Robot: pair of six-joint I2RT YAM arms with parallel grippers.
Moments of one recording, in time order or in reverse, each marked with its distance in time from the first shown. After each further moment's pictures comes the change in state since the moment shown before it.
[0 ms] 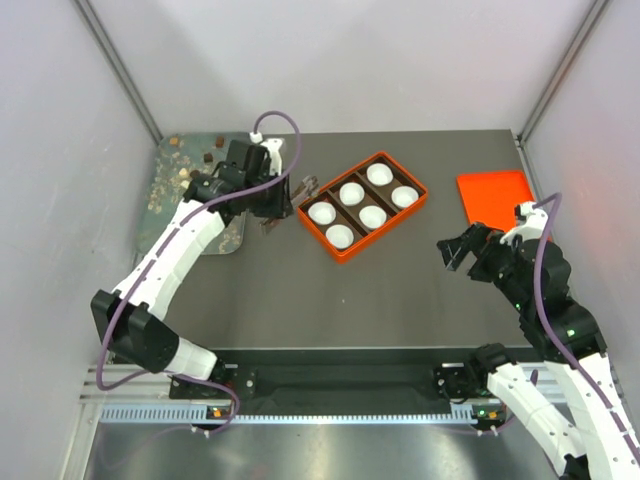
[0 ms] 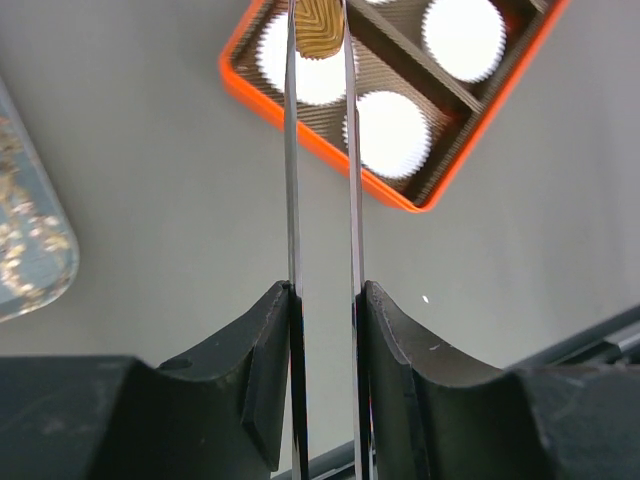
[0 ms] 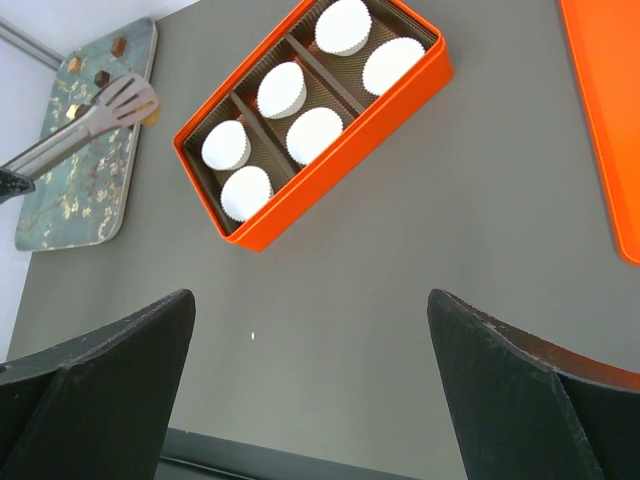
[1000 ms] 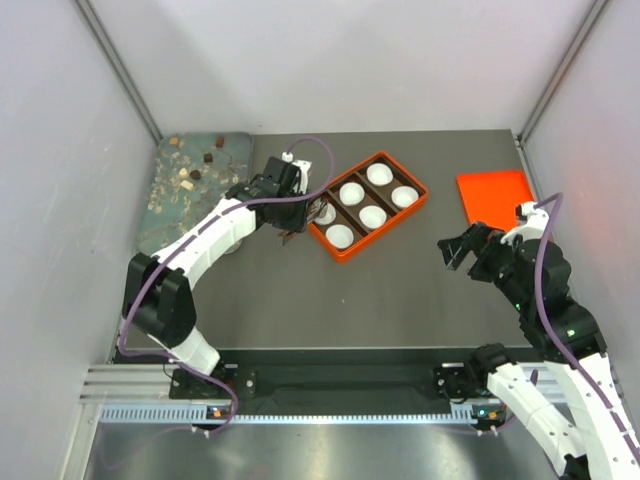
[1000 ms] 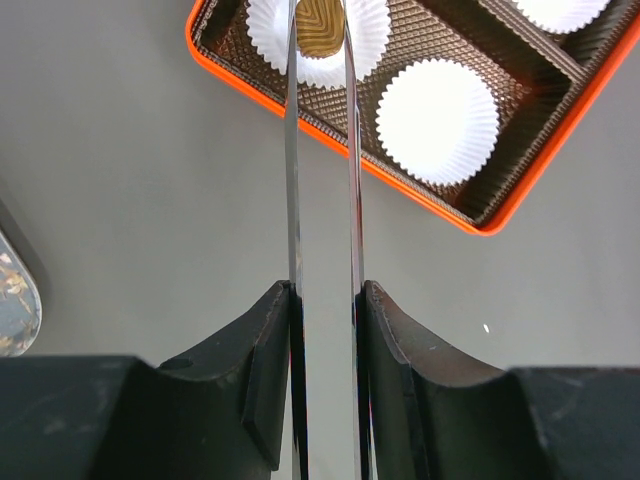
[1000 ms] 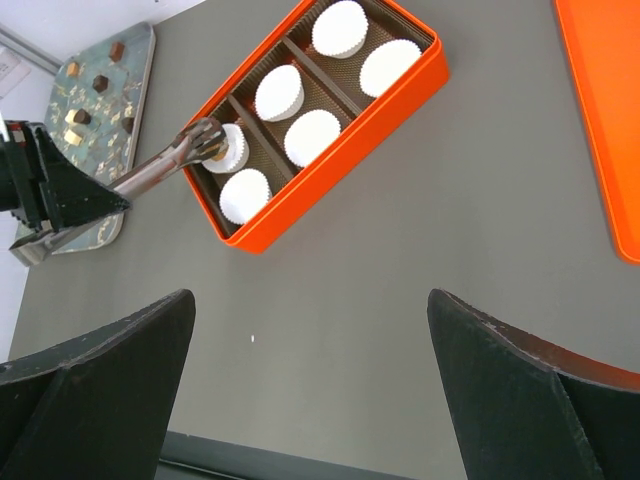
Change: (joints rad) left arm -0.086 0.160 -0.123 0.164 -0.084 0.053; right arm 0.000 0.000 0.000 0.000 0.009 0.008
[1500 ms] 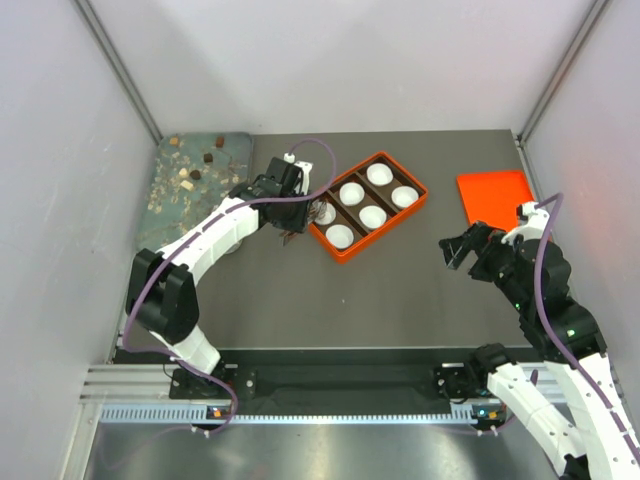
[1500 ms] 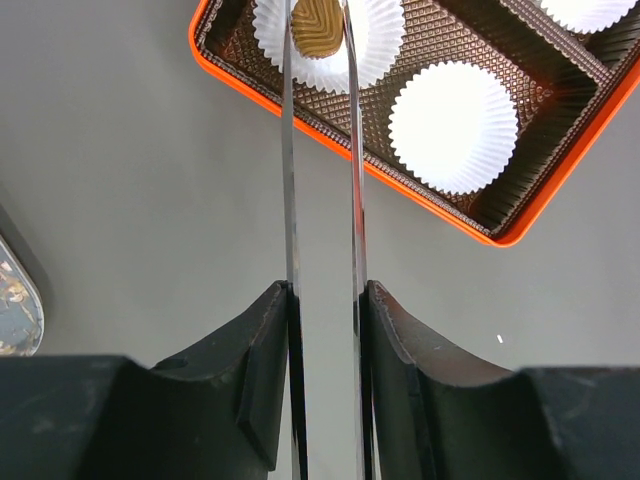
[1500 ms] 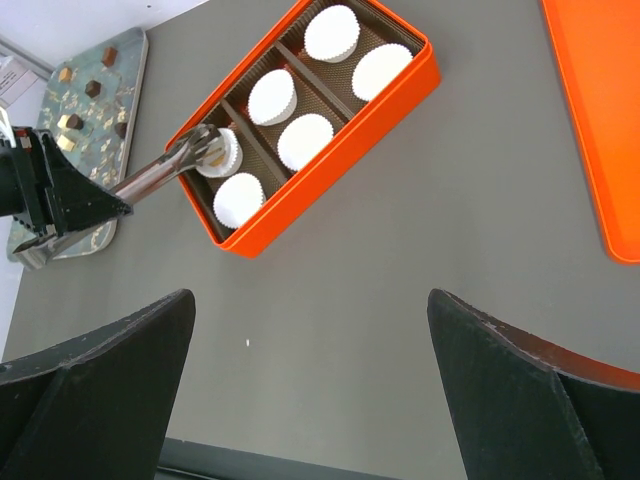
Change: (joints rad) left arm 0.000 0.035 0.000 0.019 -0.013 0.009; right arm 0.000 0.000 0.000 0.000 0.018 -0.003
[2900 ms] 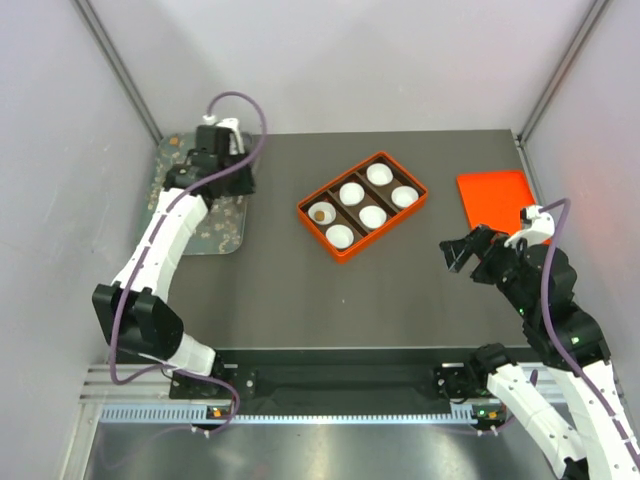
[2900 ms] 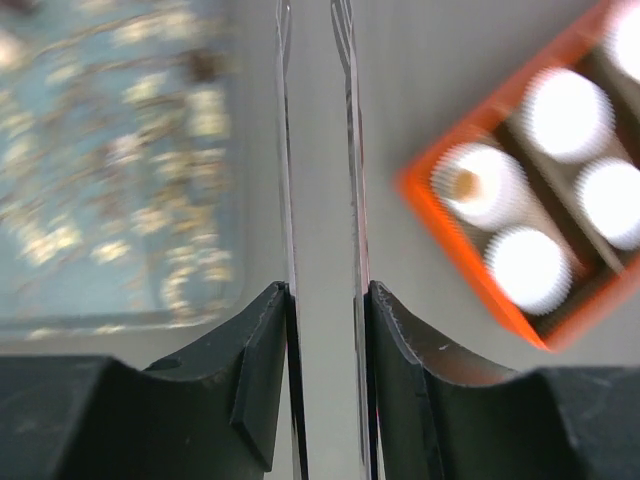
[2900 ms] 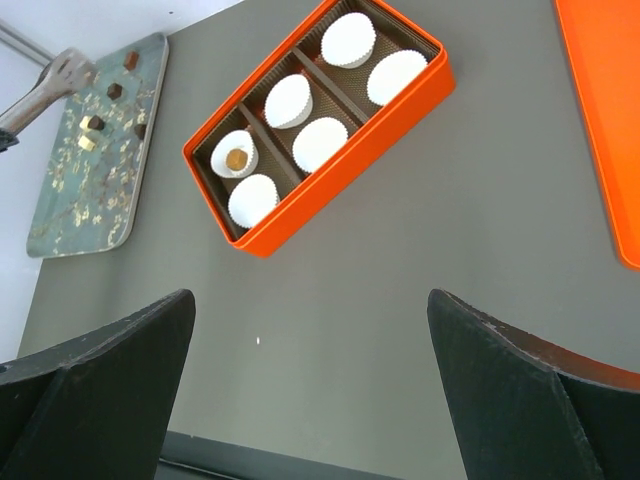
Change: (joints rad) left arm 0.255 -0.143 0.169 -0.088 -0.069 -0.045; right arm 0.000 -0.035 -0.001 0.000 -0.022 0.001
